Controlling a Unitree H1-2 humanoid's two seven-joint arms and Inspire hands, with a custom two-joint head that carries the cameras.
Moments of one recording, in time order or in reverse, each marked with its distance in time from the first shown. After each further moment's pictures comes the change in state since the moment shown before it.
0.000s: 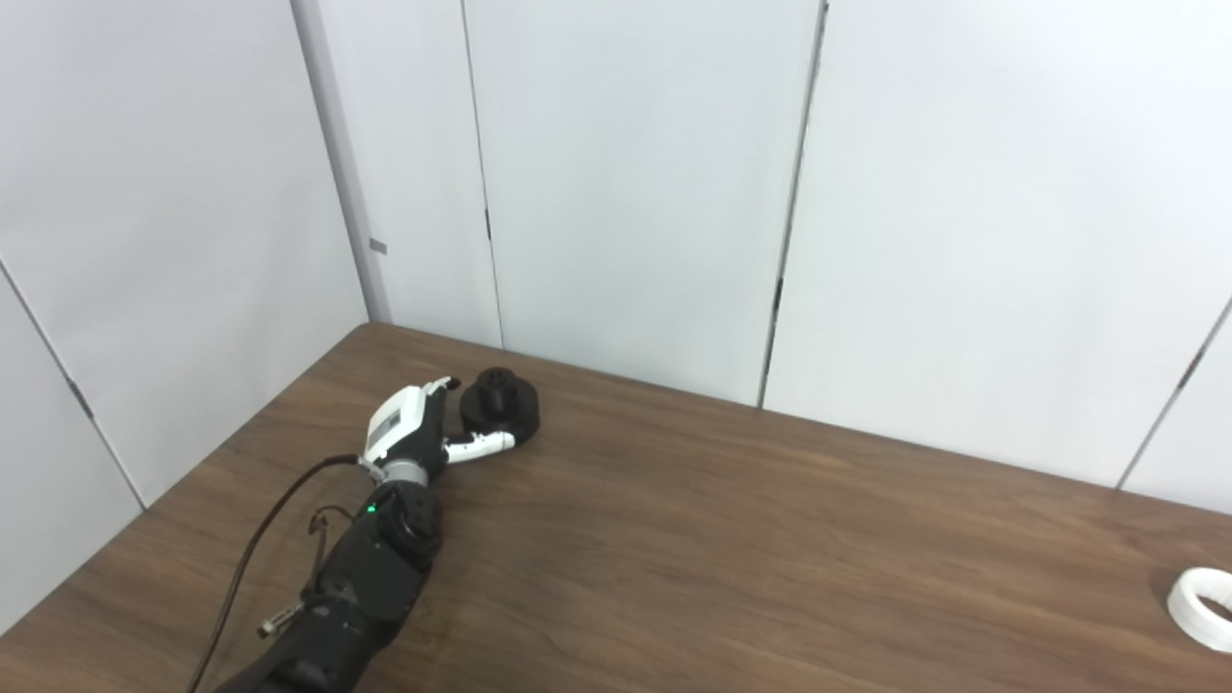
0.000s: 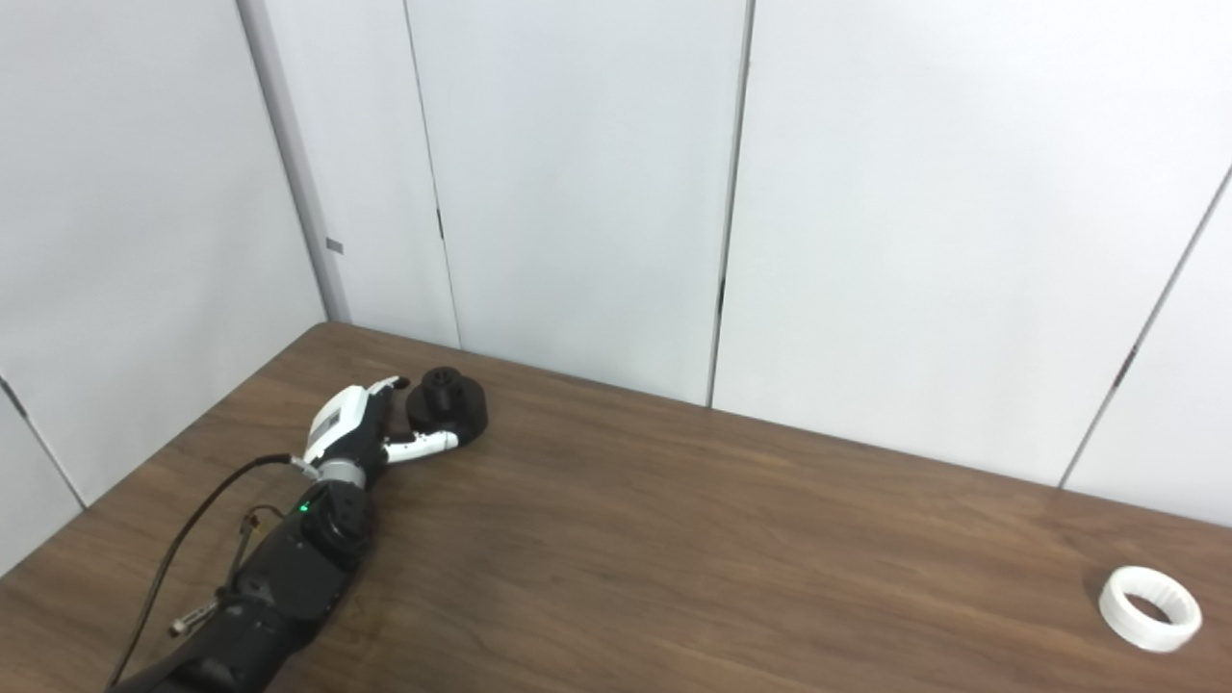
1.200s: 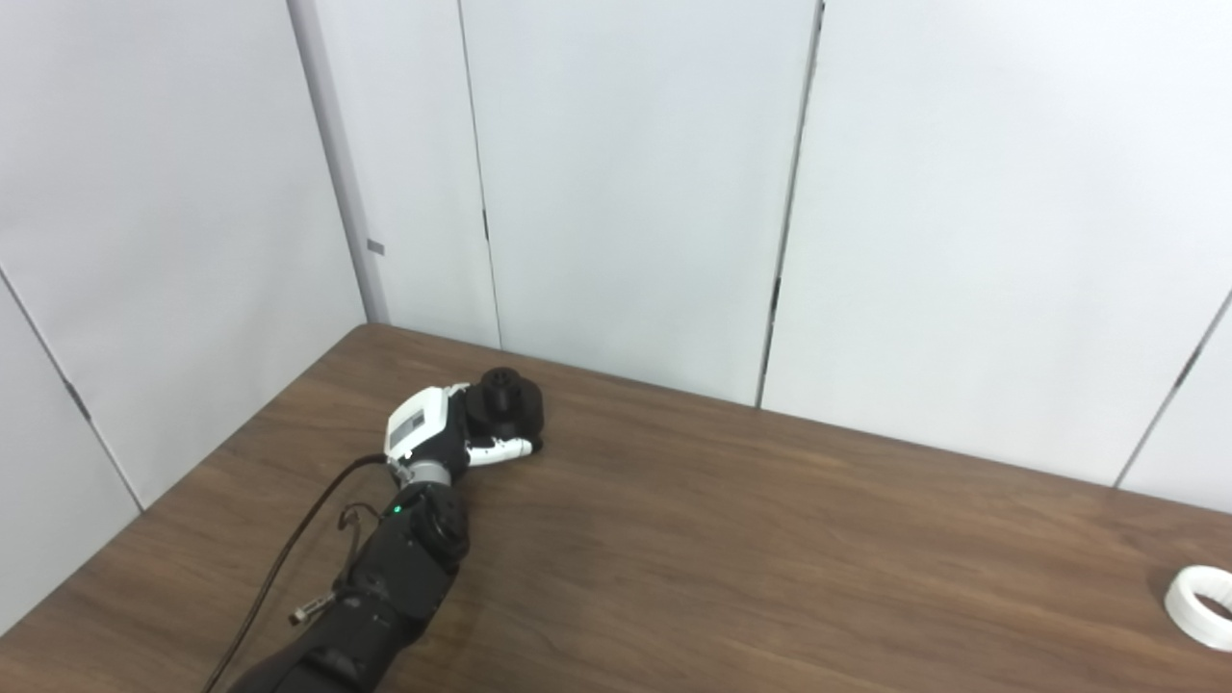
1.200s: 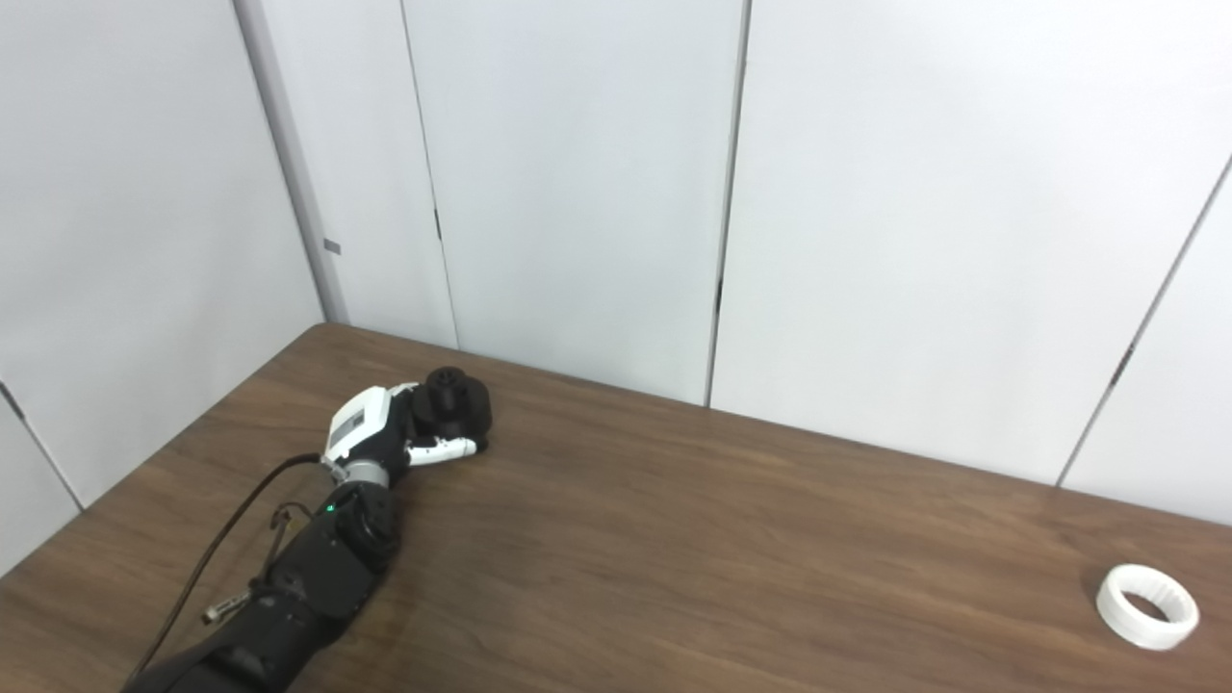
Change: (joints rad) left arm -0.046 -0.037 -0.035 0.075 0.020 0.014 0.075; right arm 0.006 -0.001 0.001 -0.008 -0.006 0.006 0.001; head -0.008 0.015
